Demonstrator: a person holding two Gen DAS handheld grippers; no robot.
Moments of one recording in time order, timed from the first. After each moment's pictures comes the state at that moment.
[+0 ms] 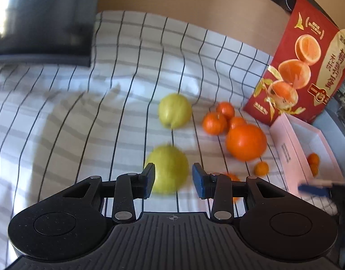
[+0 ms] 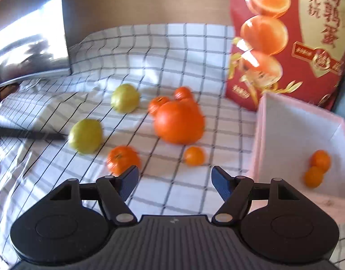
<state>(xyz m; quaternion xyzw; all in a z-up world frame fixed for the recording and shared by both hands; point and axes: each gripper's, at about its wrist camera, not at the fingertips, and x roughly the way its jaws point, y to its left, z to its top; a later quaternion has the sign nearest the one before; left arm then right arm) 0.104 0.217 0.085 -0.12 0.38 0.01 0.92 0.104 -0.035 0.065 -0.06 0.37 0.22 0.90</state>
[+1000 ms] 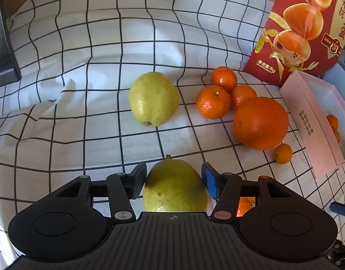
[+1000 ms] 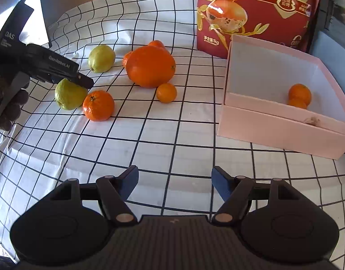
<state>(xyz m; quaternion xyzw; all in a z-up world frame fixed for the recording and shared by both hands) 0.187 0.199 0.045 -0.04 0.48 -0.05 0.88 0.068 -0.076 0.024 -0.04 0.42 0.16 0.89</state>
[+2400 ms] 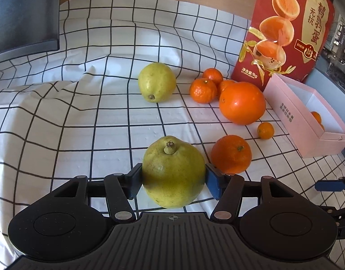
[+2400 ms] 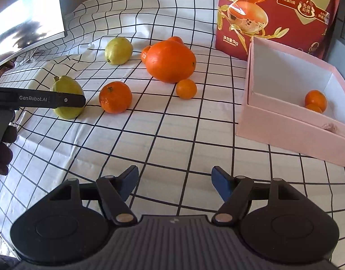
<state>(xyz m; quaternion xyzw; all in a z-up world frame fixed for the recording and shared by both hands) 0.091 0.207 0.029 -0.06 0.38 -0.05 0.92 0.063 -0.060 0.018 -0.06 0.42 0.19 0.88</state>
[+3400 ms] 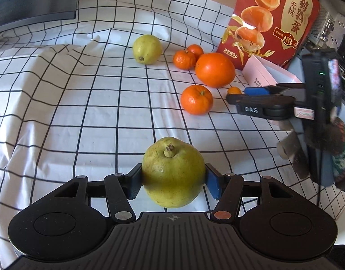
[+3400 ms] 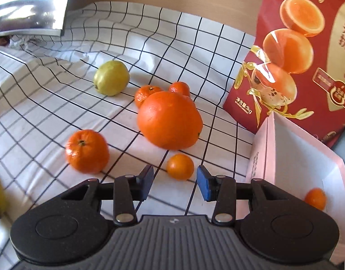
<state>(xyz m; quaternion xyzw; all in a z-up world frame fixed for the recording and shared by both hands) 0.002 0.183 0.034 -0.11 0.41 -0.05 0.90 0.136 0.000 0.016 -0.19 0.31 0.19 0.91</state>
